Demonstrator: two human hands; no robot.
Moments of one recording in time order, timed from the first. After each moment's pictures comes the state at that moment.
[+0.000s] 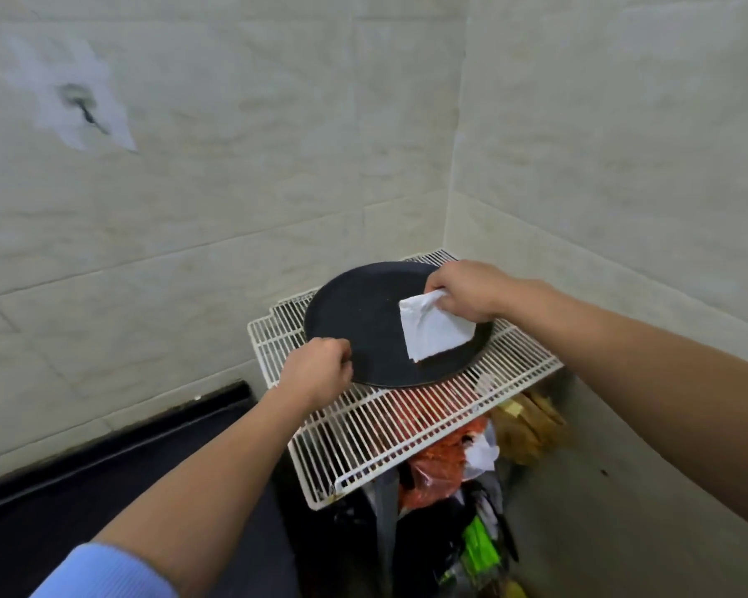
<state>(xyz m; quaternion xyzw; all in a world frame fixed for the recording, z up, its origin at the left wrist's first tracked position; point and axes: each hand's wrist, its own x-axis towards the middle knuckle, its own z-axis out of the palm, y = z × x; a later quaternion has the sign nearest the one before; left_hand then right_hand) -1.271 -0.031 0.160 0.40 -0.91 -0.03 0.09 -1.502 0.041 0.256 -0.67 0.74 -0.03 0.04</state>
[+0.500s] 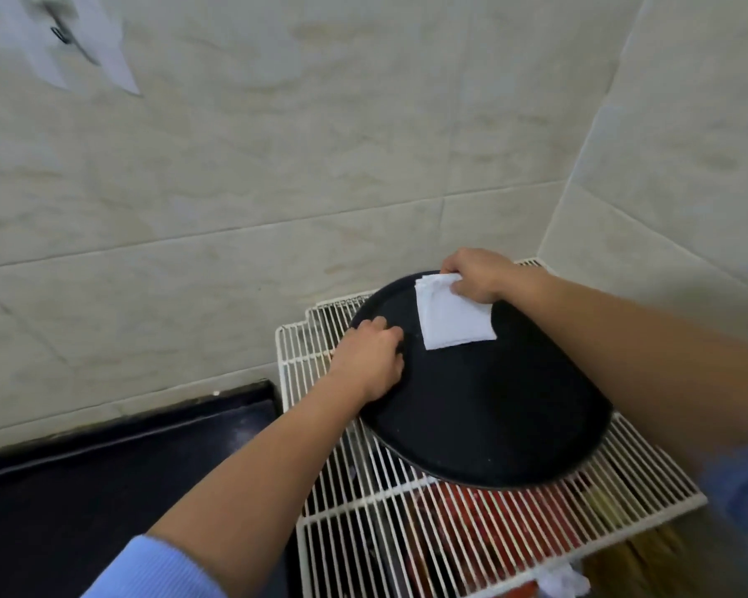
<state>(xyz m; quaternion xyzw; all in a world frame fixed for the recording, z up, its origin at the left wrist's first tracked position) -1.326 -0.150 0.130 0.44 -0.89 -0.05 0.06 -1.545 -0.192 0.184 -0.69 0.71 0.00 0.11</state>
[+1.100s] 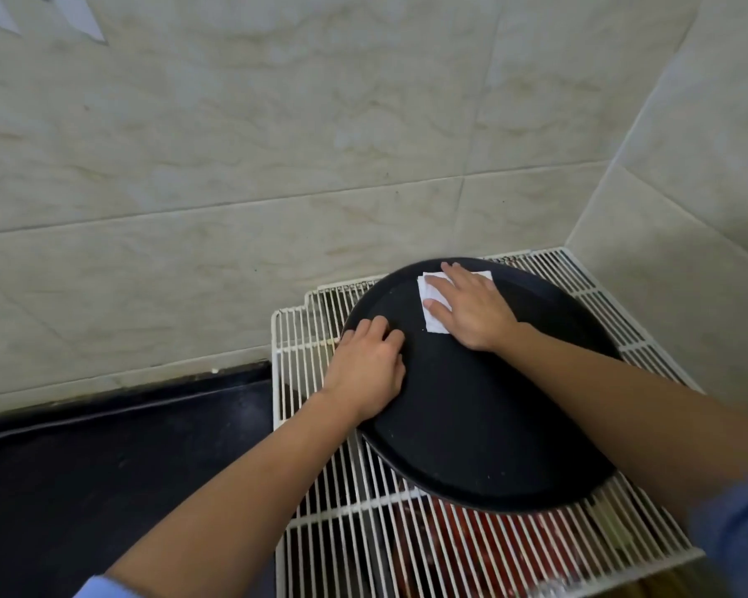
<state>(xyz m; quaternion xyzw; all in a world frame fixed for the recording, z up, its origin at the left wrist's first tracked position) -1.326 -0.148 0.096 0.44 -0.89 -0.03 0.12 -1.542 -0.191 0.085 -0.74 0.67 -0.06 0.04</state>
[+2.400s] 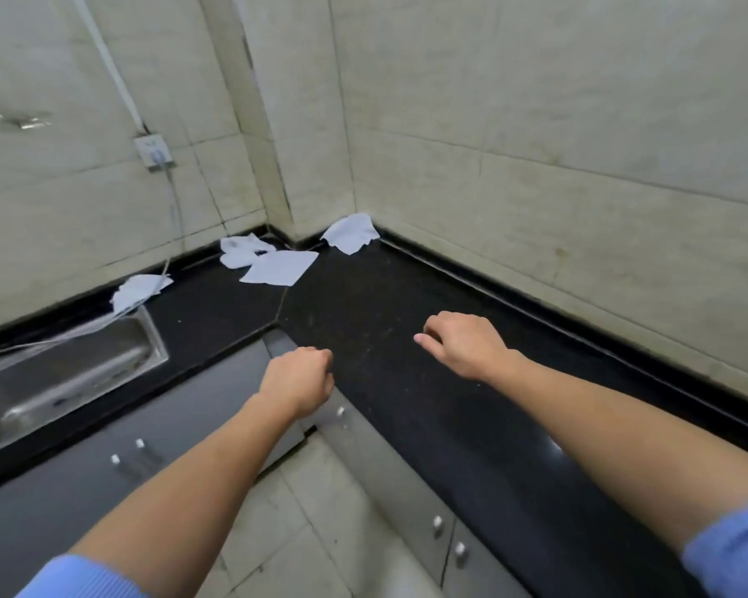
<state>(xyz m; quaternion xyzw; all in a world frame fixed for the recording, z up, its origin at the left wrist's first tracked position) -0.589 0.354 0.151 0.90 -0.44 0.03 -0.03 -0.724 0.125 0.143 -0.98 0.16 -0.09 0.06</state>
